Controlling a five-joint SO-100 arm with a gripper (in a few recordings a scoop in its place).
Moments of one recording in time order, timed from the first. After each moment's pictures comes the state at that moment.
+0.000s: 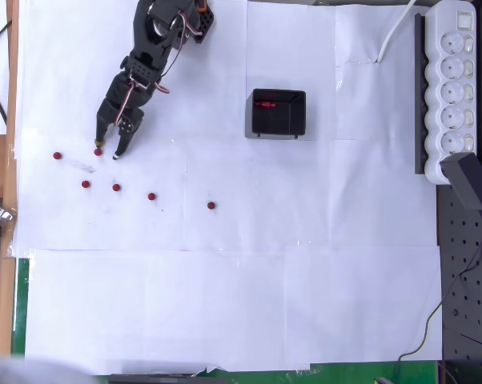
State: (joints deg) arm 33.1 96.6 36.1 -28.4 -90.8
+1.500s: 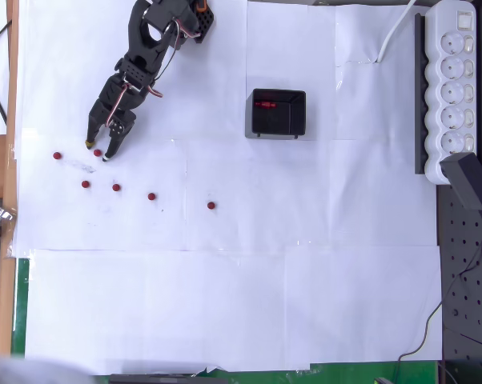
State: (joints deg) arm 33.6 100.7 39.4 -30.8 -92.1
